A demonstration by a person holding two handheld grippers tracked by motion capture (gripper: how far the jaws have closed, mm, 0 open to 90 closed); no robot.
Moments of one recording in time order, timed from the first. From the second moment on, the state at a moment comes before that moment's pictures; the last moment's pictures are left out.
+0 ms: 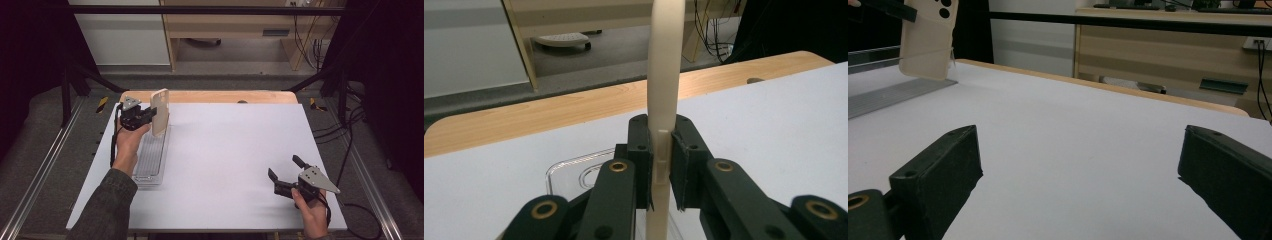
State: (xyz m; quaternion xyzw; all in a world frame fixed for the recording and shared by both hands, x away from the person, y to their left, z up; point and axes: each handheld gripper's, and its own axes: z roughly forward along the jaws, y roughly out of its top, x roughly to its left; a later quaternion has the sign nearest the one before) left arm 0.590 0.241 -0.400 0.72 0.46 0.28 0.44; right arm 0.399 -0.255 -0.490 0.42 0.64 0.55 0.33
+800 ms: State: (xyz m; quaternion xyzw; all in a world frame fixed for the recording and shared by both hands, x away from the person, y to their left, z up) left arm 0.593 0.241 -0.400 0.72 0.47 0.29 0.43; right arm 0.399 -0.254 -0.490 0.42 0.64 0.55 0.33
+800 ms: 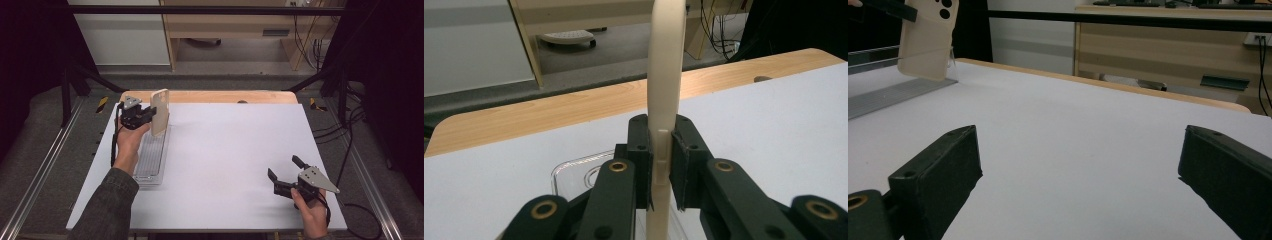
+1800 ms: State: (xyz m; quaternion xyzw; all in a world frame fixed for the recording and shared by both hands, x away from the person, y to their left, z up) left arm 0.598 0.243 -0.405 0.71 0.48 0.29 0.42; right arm 0.400 -0.255 -0.491 0.43 0.64 0.55 0.33
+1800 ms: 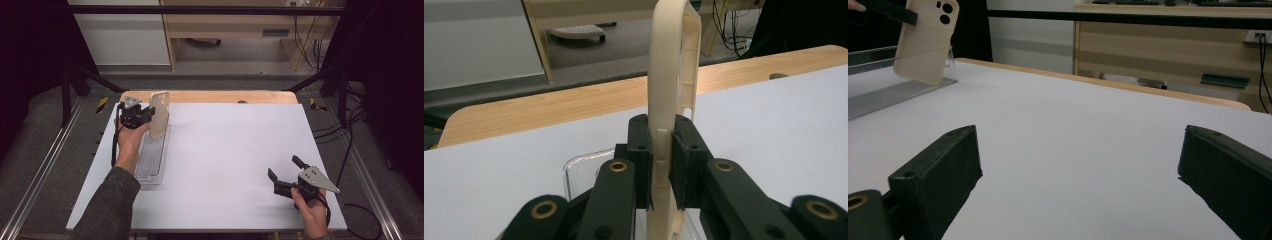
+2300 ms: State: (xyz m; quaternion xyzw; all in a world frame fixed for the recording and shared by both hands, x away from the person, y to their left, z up) left arm 0.600 0.243 -0.406 0.71 0.49 0.30 0.41; right arm 0.400 -0.255 -0.491 0.43 0.64 0.55 0.33
